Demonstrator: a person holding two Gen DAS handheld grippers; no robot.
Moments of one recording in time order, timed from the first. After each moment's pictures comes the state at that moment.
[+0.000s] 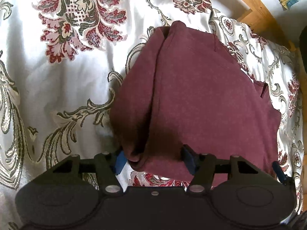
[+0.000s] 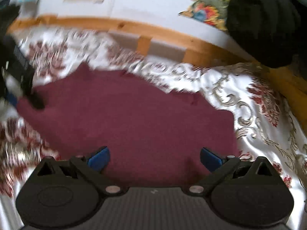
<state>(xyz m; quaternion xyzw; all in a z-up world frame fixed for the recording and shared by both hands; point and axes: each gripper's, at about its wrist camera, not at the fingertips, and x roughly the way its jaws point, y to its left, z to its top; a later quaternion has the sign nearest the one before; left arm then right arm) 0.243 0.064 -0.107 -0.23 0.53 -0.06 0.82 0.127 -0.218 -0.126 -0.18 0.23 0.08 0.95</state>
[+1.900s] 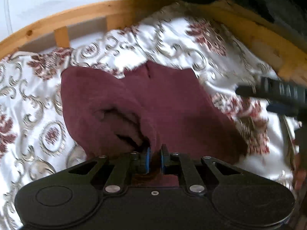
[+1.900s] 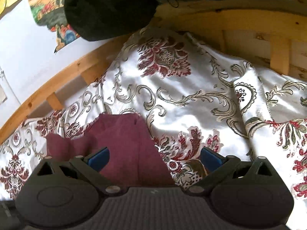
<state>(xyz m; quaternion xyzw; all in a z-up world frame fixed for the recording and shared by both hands) 0.190 -0.169 -0.052 0.06 0.38 -0.20 0.90 0.138 -0.407 -0.057 0.22 0.26 -0.07 0.94</state>
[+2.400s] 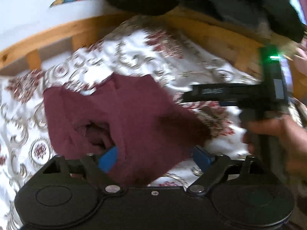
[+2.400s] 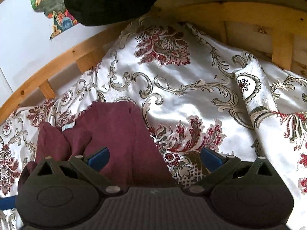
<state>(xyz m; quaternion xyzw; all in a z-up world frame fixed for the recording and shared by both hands) 0.148 -0.152 -0.023 0.10 0.33 -0.33 0.88 0.149 -0.391 -0.075 0.20 0.29 -0.08 0.93</state>
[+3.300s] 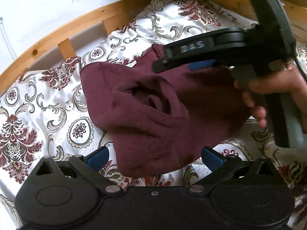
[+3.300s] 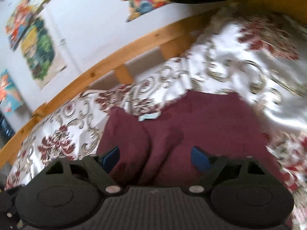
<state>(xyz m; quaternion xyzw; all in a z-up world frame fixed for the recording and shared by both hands) 0.157 -0.135 -0.073 0.20 0.35 -0.19 0.90 0.220 -0.313 -0.090 0.17 0.24 0.18 0.94</state>
